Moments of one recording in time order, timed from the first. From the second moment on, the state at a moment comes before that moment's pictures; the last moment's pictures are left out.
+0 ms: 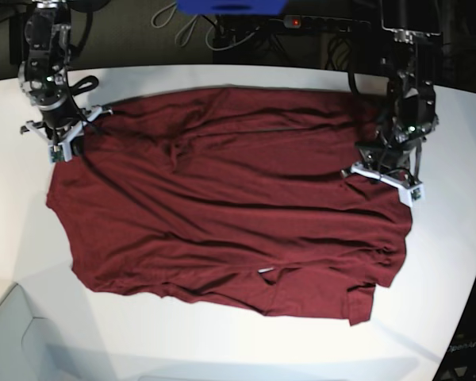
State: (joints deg) left arm 7.4 -13.9 -4.3 93.4 -28.4 13.8 40.3; right arm -17.7 13.1 16.8 86.6 -0.1 18.8 -17.6
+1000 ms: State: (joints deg) left arm 16.5 -15.1 -14.0 90.6 -28.5 12.5 36.8; right arm -24.8 7.5 16.6 100.1 -0.3 18.8 -17.7
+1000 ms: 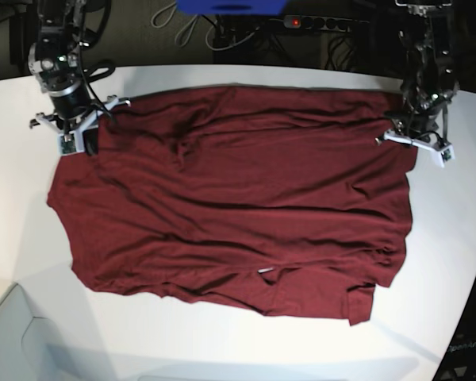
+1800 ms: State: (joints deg) left arm 16.7 -15.7 -19.4 93.3 -28.6 13.2 40.1; right arm -29.1 5.7 13.4 100.3 -0.4 18.9 -18.2
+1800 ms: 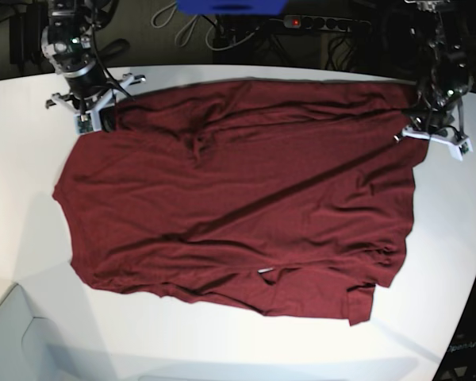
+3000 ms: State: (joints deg) left arm 27.2 -8.8 -25.6 112.9 -28.2 13.6 40.9; right arm -26.7 2.9 20.4 102.2 -0.3 18.9 -18.7
